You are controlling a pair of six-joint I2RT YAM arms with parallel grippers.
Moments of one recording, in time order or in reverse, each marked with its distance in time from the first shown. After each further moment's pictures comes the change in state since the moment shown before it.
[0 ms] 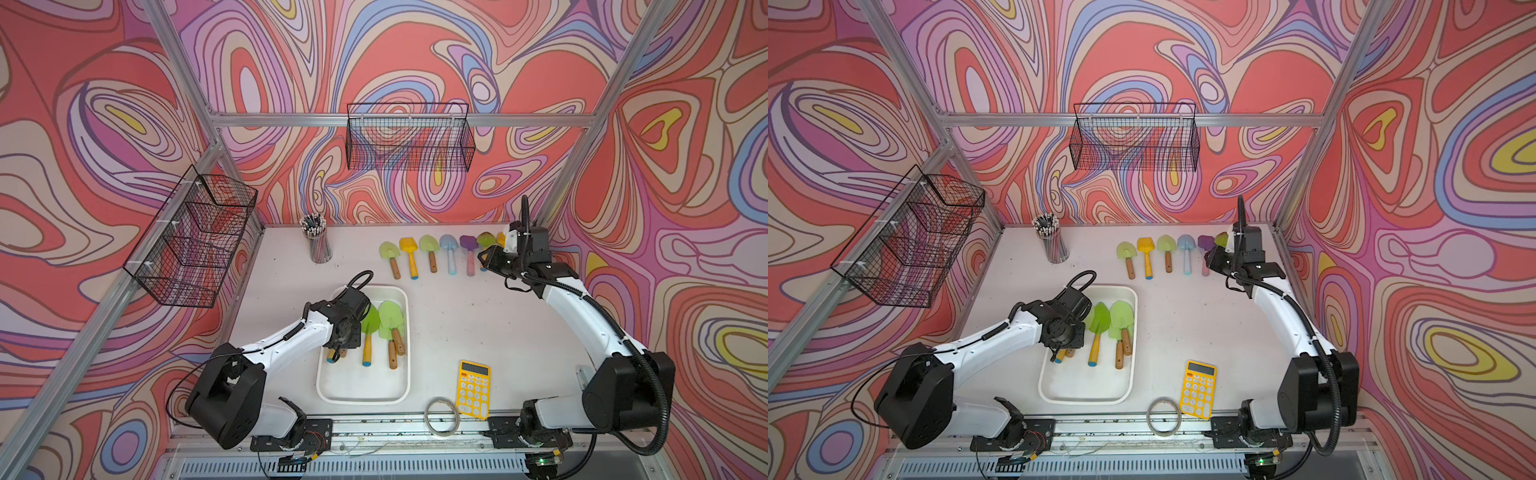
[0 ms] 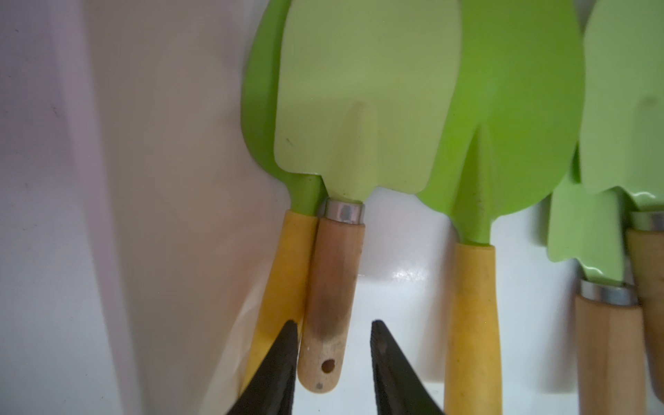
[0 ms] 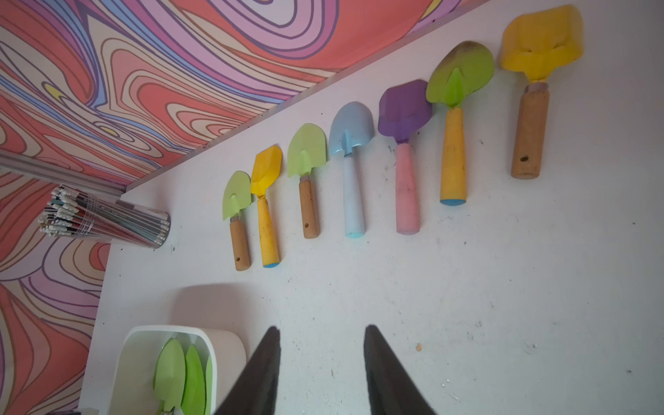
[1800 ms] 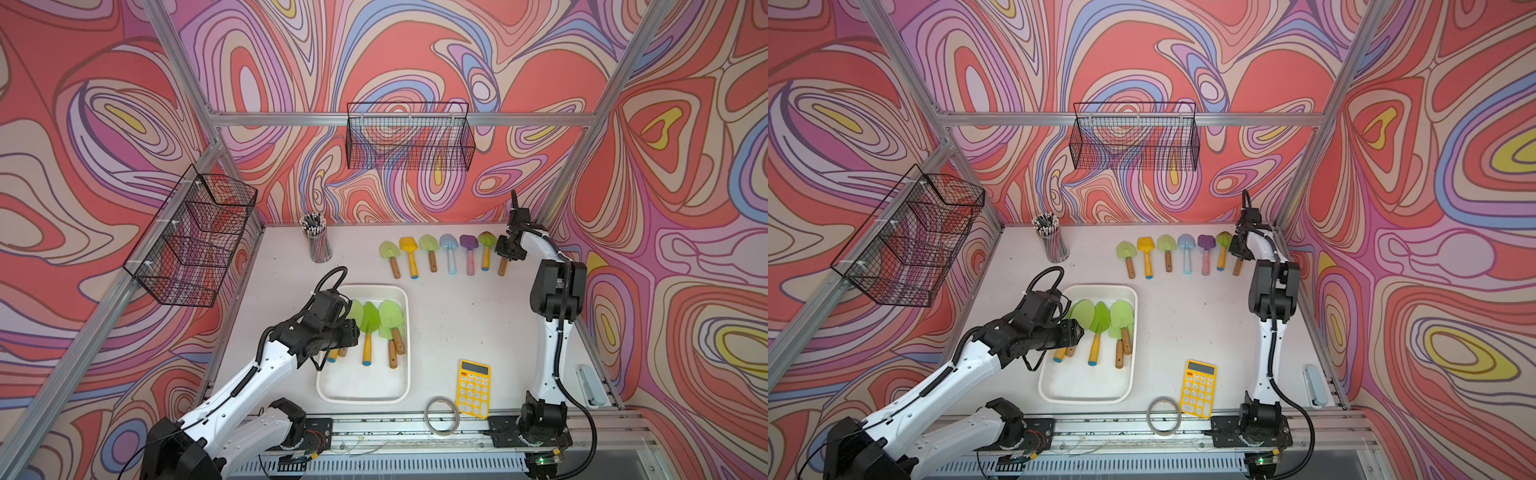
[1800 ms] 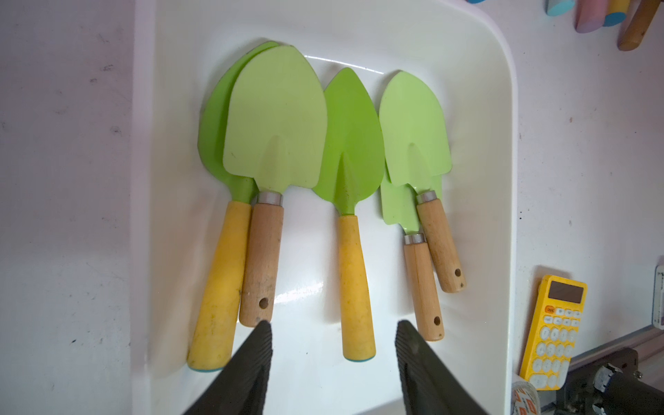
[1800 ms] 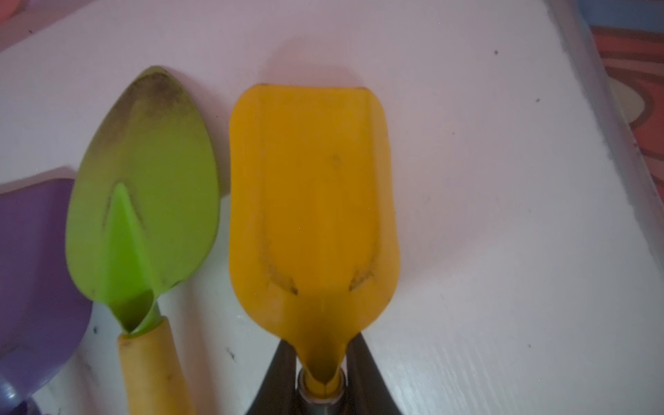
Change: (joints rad) left arm 0.071 -0.405 -0.104 0.067 0.222 -0.032; right arm -0.215 1.043 0.933 -0.311 0.324 -0.196
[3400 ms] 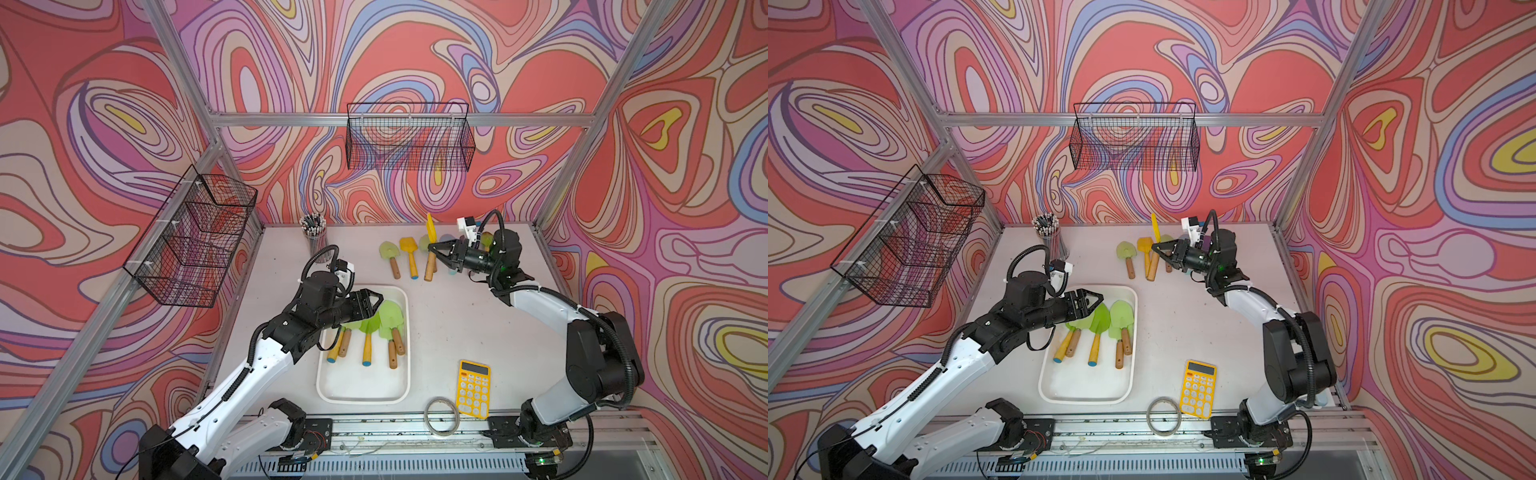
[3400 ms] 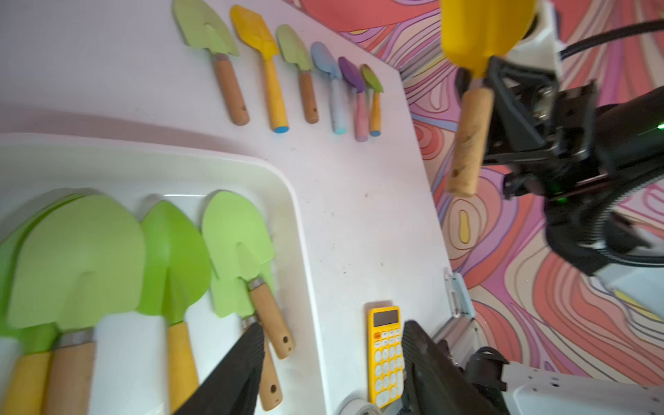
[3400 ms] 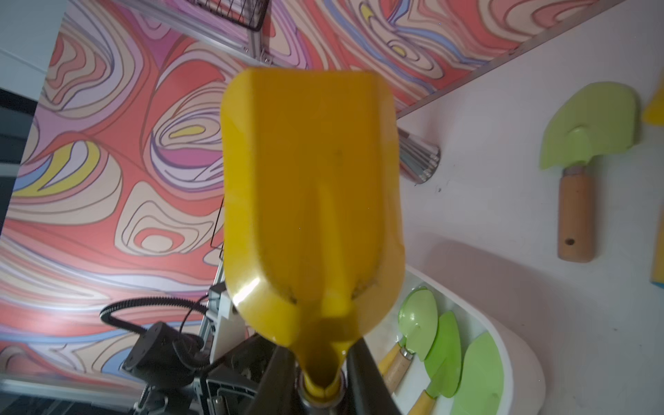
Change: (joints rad) left arm 0.000 0.011 0.128 0.265 0.199 -0.070; right arm 0.358 -0.853 -1.014 1.103 -0.967 0.721
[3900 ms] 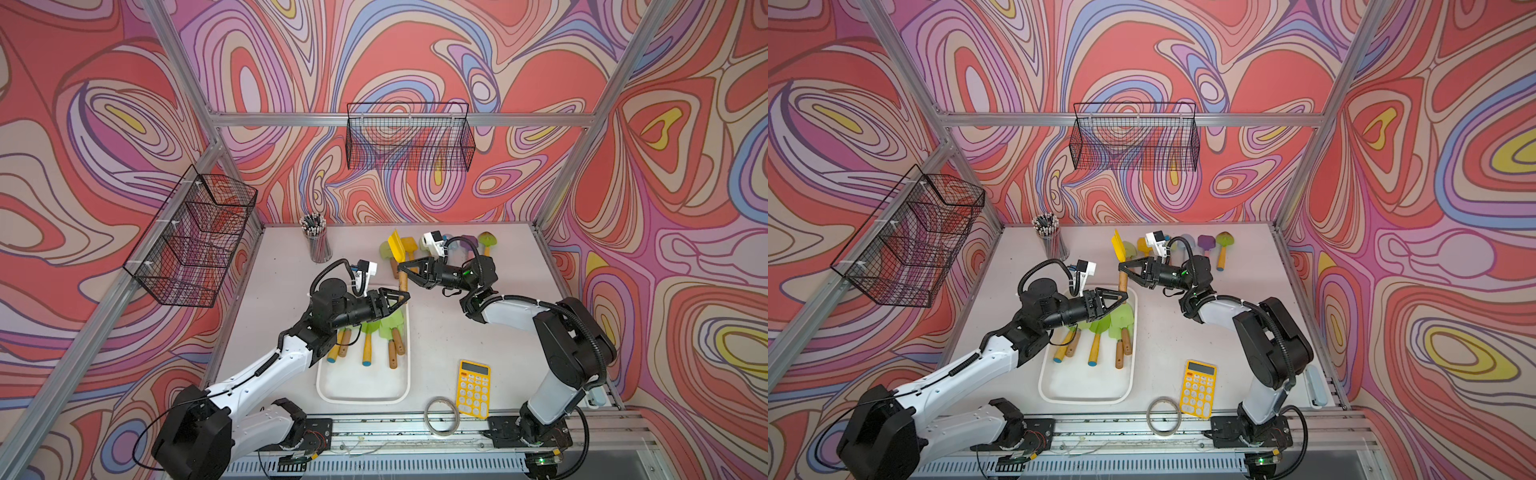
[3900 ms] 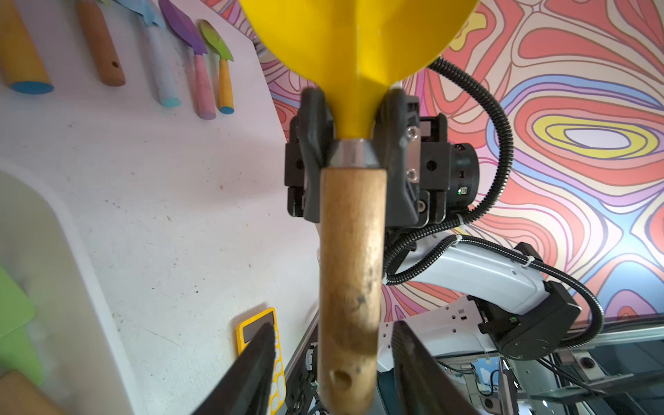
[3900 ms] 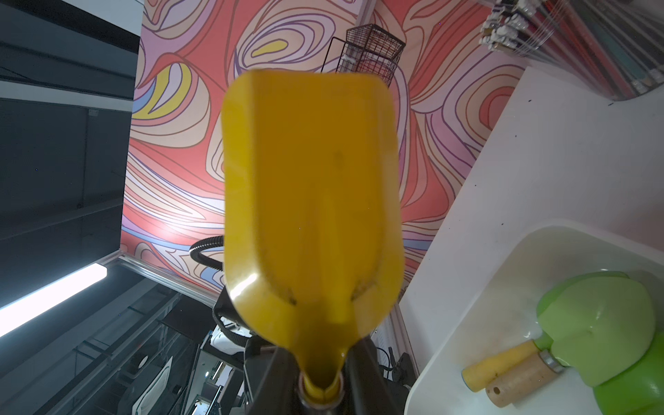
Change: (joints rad) left arm -0.043 0.097 -0.211 0.737 0.345 -0.335; right arm 0.229 0.142 -0.178 0.808 -0.083 0.480
